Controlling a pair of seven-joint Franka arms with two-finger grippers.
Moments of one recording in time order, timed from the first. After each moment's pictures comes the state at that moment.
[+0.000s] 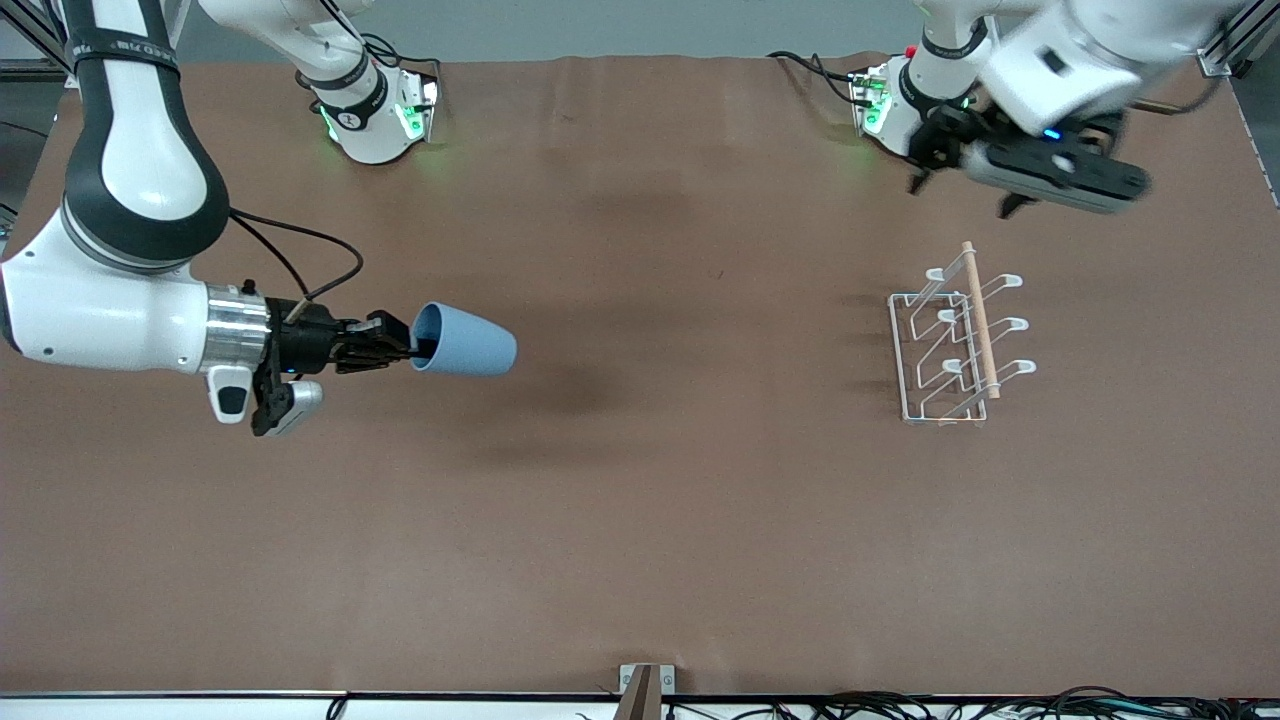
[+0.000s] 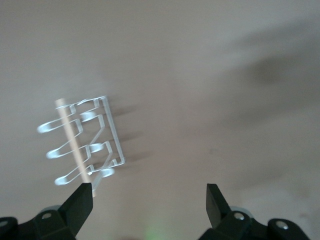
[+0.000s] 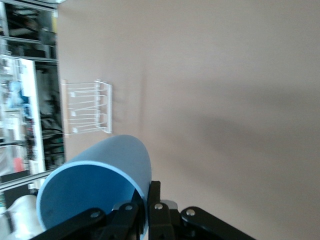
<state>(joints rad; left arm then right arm) -0.09 -0.05 -0.34 -1.53 -0.10 1.52 -0.10 0.18 0.28 -0.02 -1.66 0.89 1.77 -0.27</state>
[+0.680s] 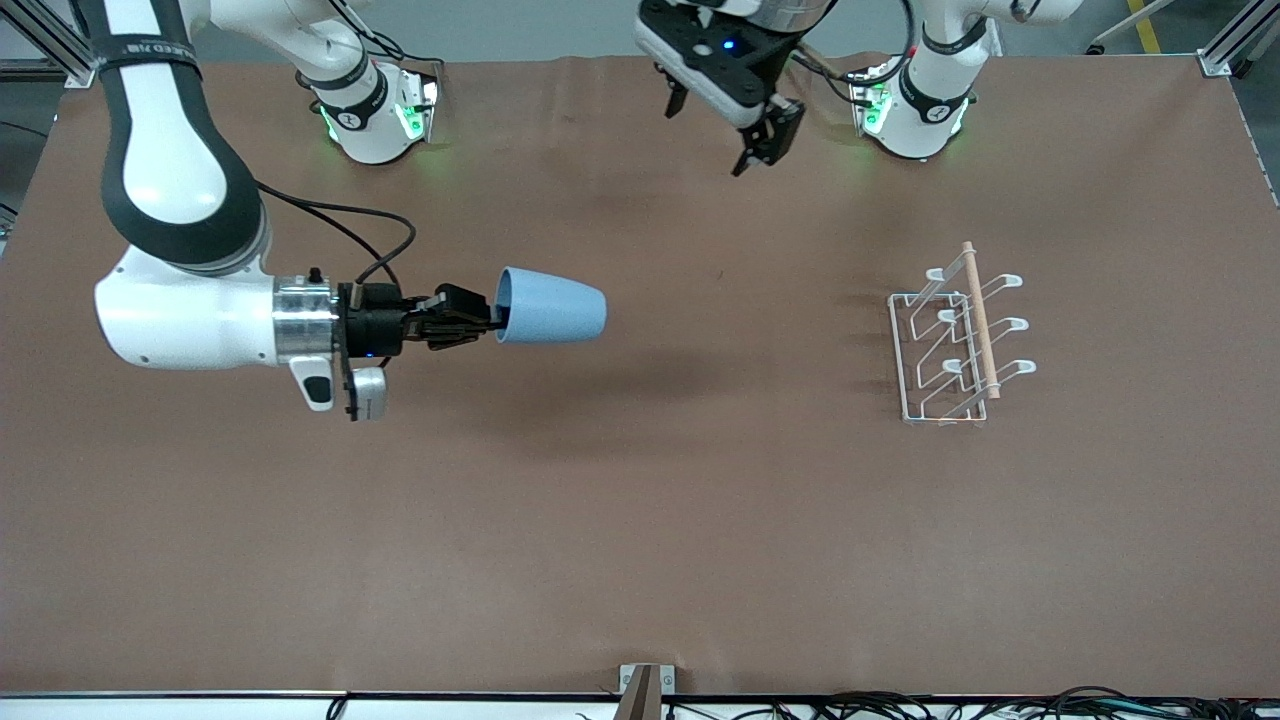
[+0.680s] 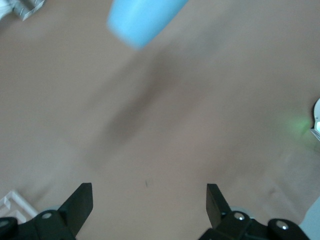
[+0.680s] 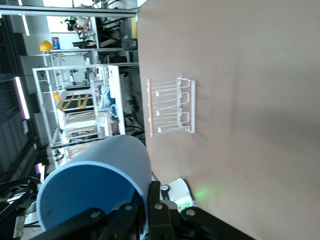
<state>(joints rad) -0.37 0.11 -0.45 -1.42 -0.10 1.75 0.02 0.28 0.32 -0.02 -1.67 1.26 1.77 -0.27</state>
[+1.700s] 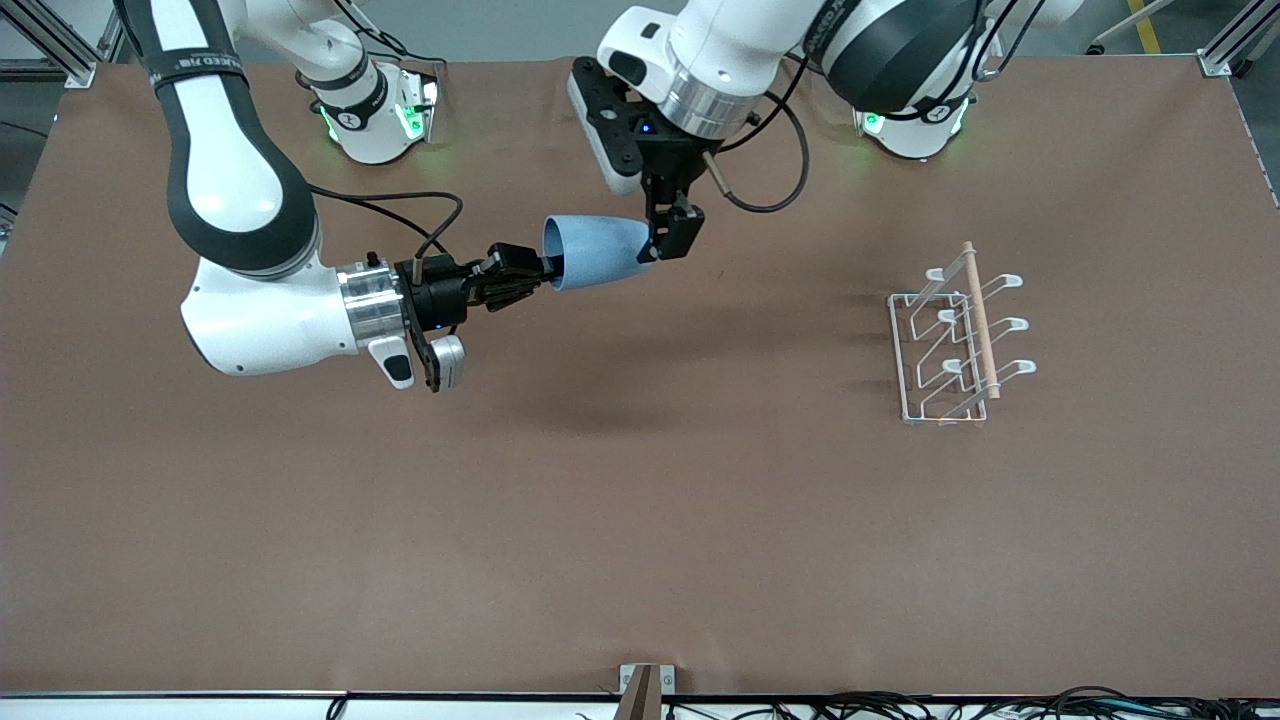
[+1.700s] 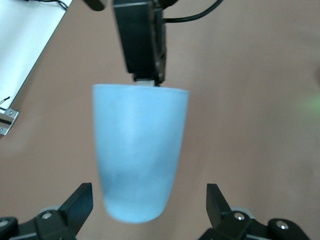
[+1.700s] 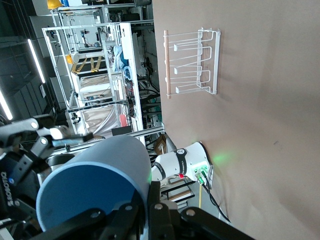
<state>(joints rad) -0.42 0.28 -0.45 -1.40 -0.07 2.00 0.41 0.34 0.34 -0.02 -1.65 1.29 1.63 -0.27</state>
